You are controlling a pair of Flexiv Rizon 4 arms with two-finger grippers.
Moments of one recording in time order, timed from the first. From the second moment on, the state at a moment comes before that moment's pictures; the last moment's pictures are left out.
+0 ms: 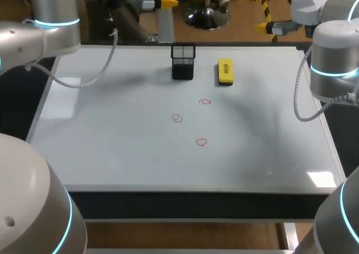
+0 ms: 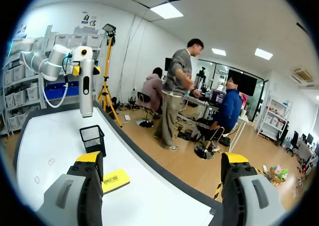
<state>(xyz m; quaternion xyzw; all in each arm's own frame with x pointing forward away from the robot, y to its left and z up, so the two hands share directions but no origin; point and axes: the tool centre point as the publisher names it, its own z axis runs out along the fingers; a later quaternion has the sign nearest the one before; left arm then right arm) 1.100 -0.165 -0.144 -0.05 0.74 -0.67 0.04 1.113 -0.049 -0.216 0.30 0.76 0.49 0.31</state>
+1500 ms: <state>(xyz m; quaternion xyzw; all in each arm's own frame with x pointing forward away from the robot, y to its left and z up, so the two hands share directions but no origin) 1.043 0.031 -0.202 -0.22 0.73 -0.62 0.19 1.113 -0.049 -0.216 0.30 0.76 0.49 0.31</state>
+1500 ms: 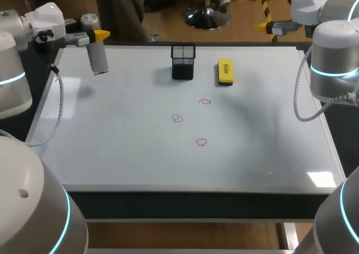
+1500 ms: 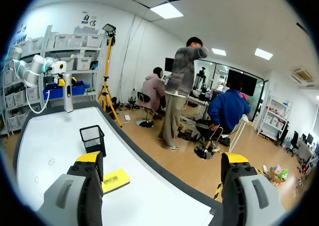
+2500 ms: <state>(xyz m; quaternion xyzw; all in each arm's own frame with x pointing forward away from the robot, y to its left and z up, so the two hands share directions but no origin) 1.041 0.030 -0.202 -0.22 0.73 -0.62 0.19 1.105 -0.047 -0.253 0.16 0.86 0.39 0.29</state>
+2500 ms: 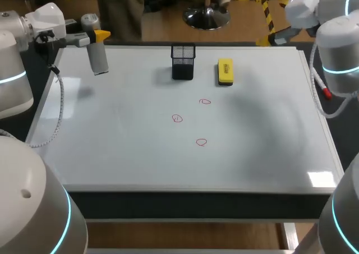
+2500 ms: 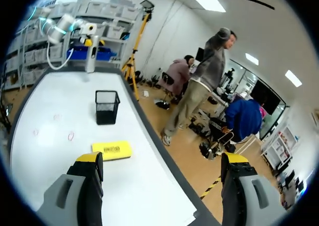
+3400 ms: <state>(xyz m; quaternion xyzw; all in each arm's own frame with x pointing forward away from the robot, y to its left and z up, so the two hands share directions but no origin) 1.041 0.031 -0.202 -0.22 0.73 -0.62 0.19 1.103 -0.020 -0.295 -0.17 0.96 0.15 0.19</state>
